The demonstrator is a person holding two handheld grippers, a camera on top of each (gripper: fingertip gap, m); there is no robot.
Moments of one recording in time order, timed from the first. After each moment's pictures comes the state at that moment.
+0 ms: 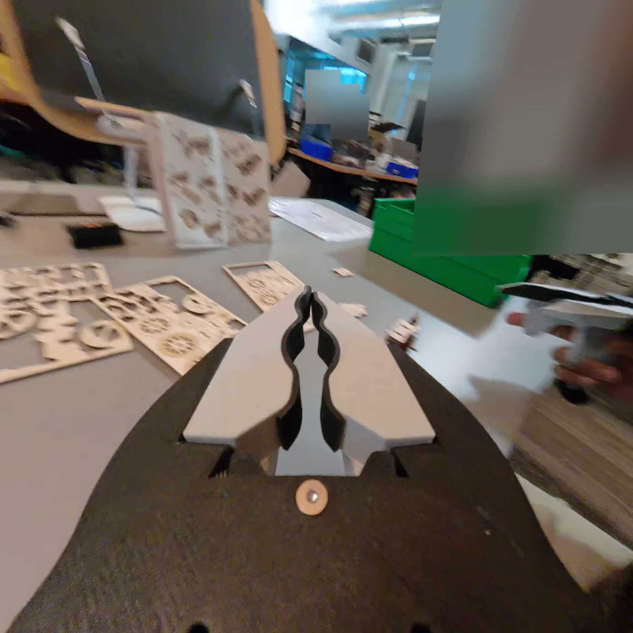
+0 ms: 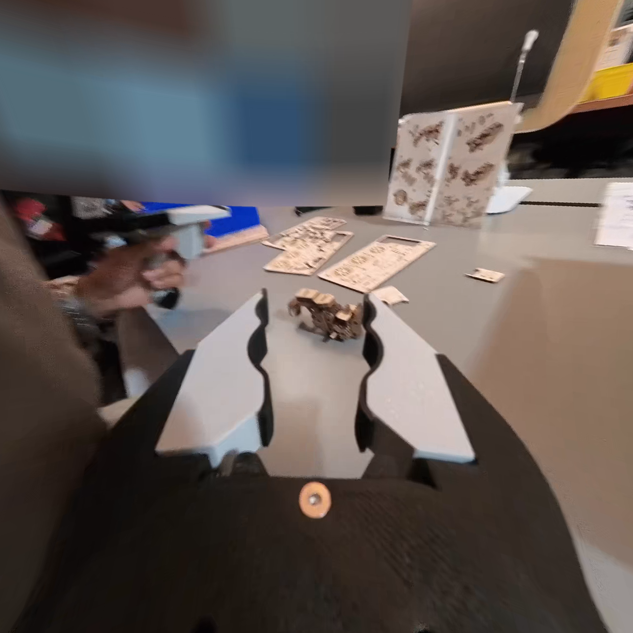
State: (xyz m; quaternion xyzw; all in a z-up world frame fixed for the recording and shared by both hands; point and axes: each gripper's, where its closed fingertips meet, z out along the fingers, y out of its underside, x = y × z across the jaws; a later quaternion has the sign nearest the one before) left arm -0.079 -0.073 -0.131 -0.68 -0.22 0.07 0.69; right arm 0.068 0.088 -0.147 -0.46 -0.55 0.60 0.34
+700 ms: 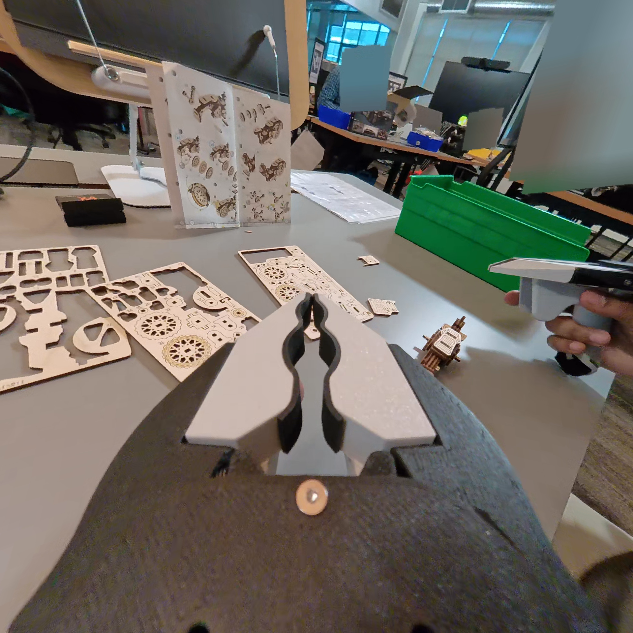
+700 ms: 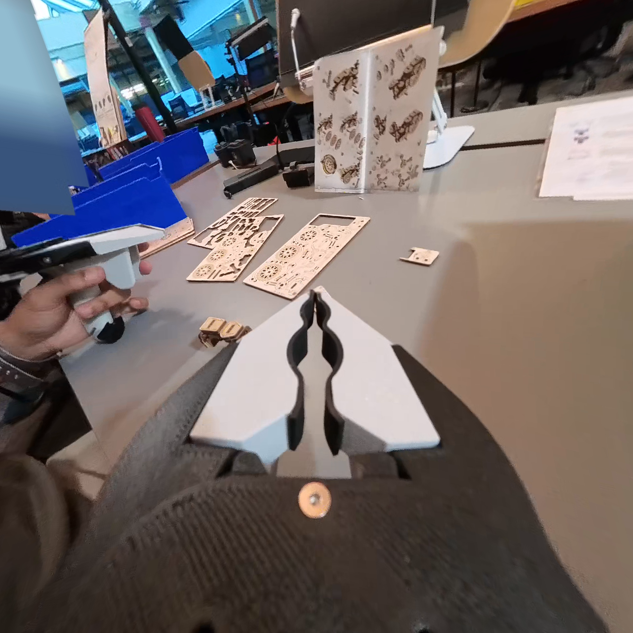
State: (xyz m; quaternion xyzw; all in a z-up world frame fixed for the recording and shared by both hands) left arm -0.115 -0.045 -0.155 -0.71 -0.24 0.07 0.66; right arm -0.004 0.143 -0.166 -0.56 -0.53 0.55 0.31
